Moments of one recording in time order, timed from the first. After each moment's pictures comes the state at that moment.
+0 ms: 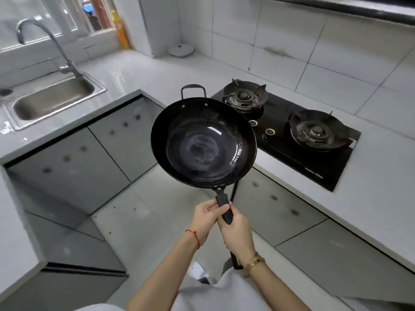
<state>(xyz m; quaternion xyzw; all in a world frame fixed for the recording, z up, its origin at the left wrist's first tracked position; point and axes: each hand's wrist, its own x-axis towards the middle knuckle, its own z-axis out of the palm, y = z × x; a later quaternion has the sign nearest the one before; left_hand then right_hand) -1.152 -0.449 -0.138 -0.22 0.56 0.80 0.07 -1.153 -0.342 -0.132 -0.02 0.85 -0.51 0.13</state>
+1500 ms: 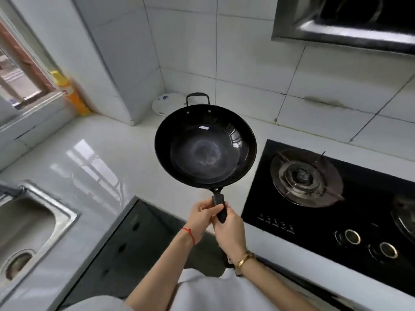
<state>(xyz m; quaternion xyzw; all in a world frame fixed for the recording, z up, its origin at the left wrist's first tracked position) -1.685 -0.857 -0.135 -0.16 0.59 0.77 0.19 -1.651 -0.765 -0.126 0.13 0.85 -0.51 0.06</state>
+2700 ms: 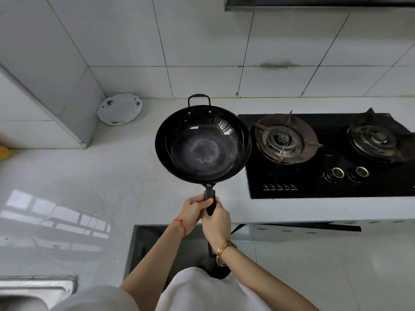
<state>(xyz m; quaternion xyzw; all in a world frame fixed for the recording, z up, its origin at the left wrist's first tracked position) -1.757 -0.963 -0.165 -0.07 0.58 0.70 0.41 -1.692 -0.903 -0.159 0.38 0.79 -0.48 -0.02</state>
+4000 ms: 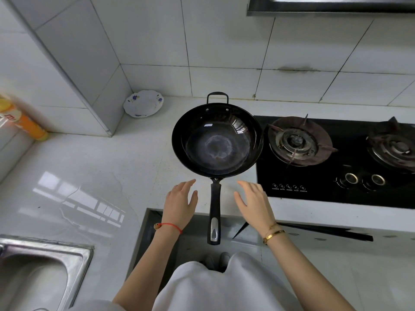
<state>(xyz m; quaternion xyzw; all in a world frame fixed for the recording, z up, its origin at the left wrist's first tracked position) -1.727 -1.016 -0.134 0.12 0.95 0.28 0.06 -1.661 -0.803 -0.132 0.11 0.95 -0.27 -0.04</state>
